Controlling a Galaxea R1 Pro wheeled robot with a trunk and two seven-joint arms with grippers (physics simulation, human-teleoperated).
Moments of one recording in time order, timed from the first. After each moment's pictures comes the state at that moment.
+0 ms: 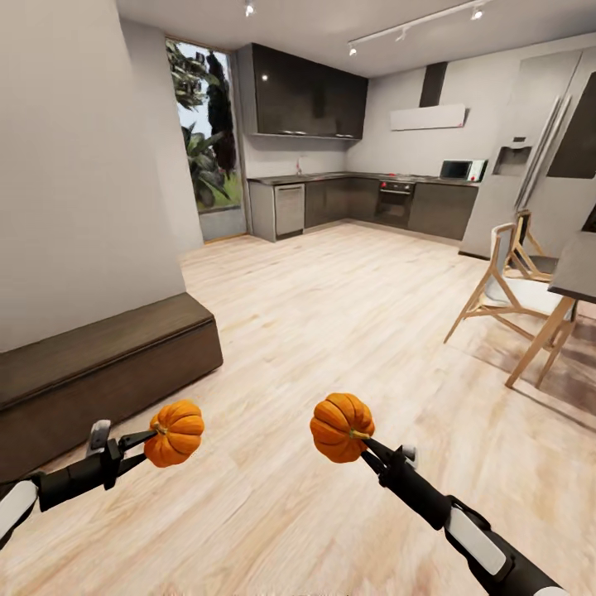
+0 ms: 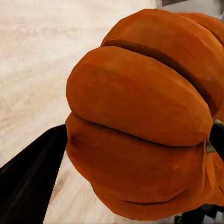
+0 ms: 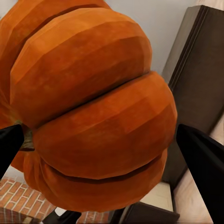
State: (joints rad) left arm -0.51 0.53 -0.07 -0.64 1.04 0.82 -0.79; right arm -0.47 -0.26 0.48 -0.68 -1.37 0.34 1.06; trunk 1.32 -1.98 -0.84
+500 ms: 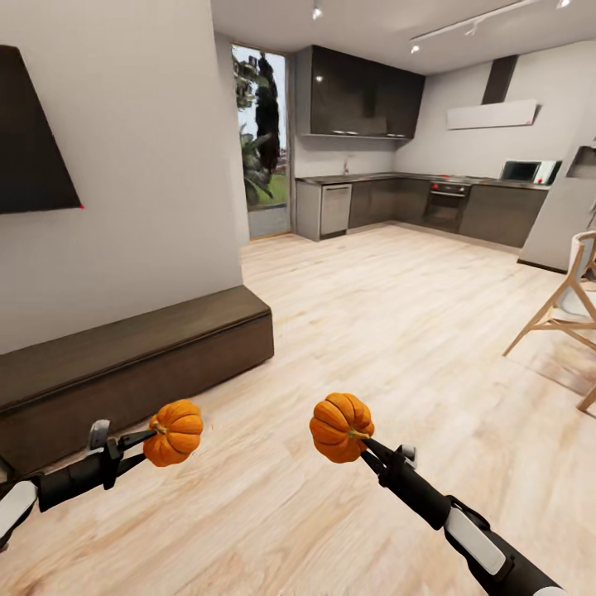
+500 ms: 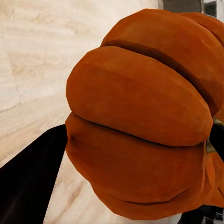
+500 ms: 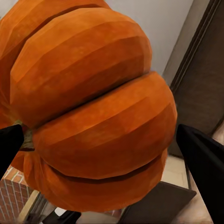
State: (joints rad) left arm -0.51 0.53 -0.06 -0.64 1.04 0.82 -0.79; right arm -0.47 -0.26 0.48 -0.68 -1.37 0.34 1.06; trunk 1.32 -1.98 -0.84
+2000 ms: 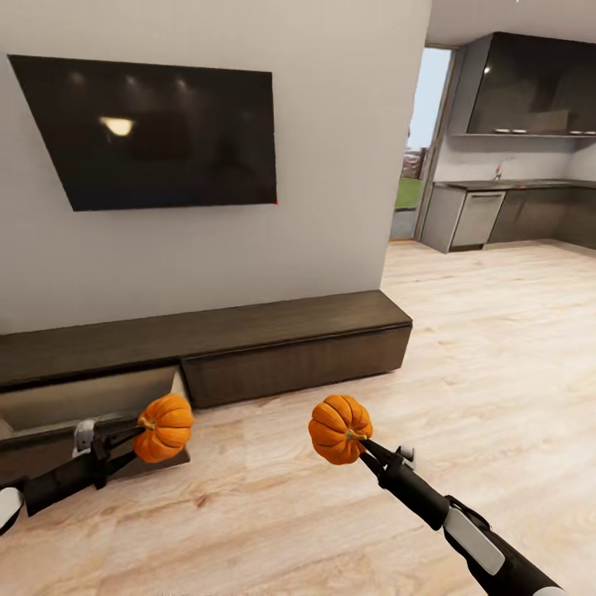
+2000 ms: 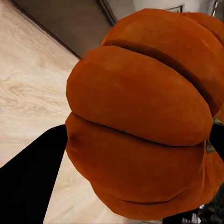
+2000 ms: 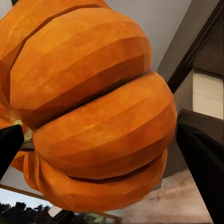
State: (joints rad) left arm -0.51 0.55 -0.05 -0.59 1.07 0.82 -0.88; right arm -0.47 -0.26 0.49 -0.68 -1.37 0.34 1.02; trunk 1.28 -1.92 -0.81
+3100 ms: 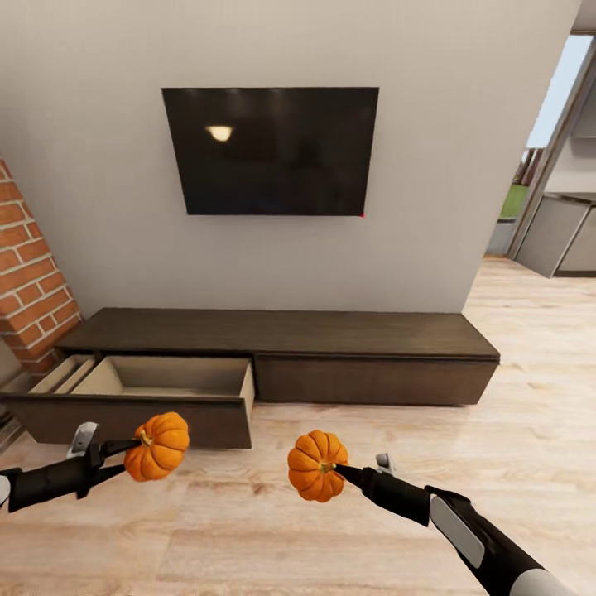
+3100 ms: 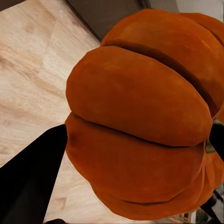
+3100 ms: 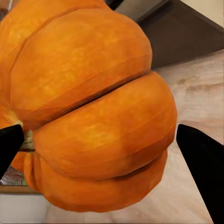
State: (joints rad) left arm -0.52 0.60 -0.05 -0.66 0.92 0.95 -0.78; right arm -0.51 -0.23 0.48 -0.69 -1.01 0.44 0.77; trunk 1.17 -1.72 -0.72
